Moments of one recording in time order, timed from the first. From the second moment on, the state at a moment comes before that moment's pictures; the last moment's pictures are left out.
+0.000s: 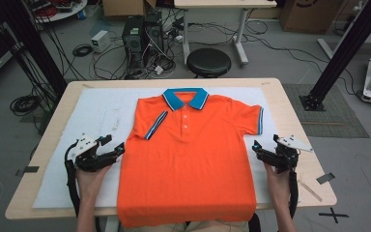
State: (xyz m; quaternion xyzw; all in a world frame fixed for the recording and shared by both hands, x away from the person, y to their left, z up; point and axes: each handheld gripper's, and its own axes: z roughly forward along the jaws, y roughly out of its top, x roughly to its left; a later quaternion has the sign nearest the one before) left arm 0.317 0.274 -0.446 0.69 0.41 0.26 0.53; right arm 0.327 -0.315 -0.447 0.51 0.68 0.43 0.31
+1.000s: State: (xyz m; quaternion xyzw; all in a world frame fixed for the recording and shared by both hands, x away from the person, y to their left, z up) left arm 0.318 0.269 -0.449 0.71 0.41 0.26 0.51; right arm 0.423 -0.330 -0.439 0.60 0.71 0.35 0.15
